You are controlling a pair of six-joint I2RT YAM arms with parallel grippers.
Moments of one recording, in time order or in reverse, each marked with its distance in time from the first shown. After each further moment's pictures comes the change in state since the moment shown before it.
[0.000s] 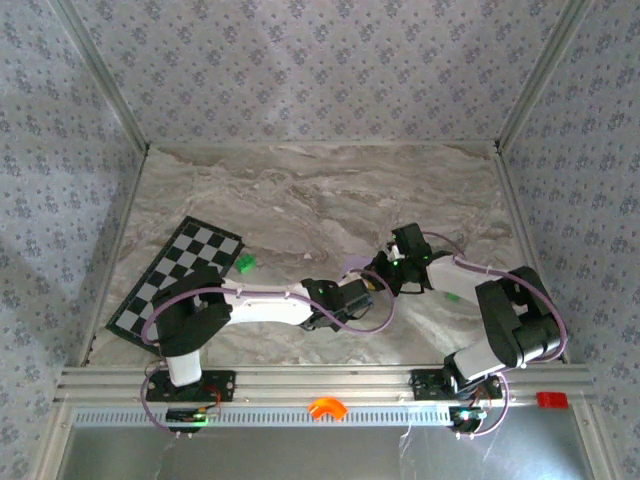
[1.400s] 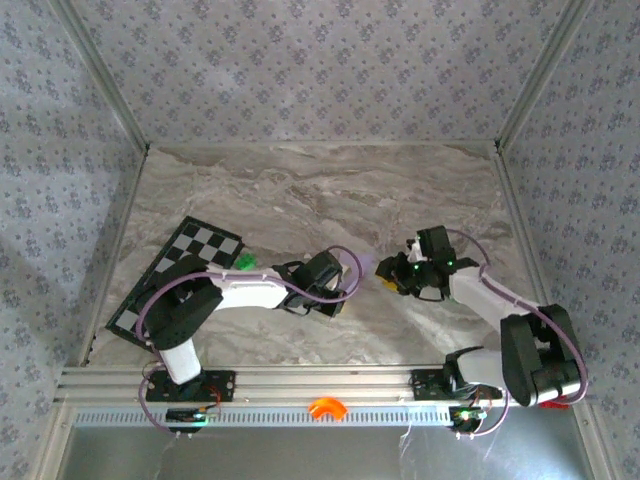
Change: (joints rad) left arm 0.235 -0.053 -0.195 0.355 0.575 -0.191; right arm -0.113 -0.234 -0.074 -0.123 0.025 -0.235
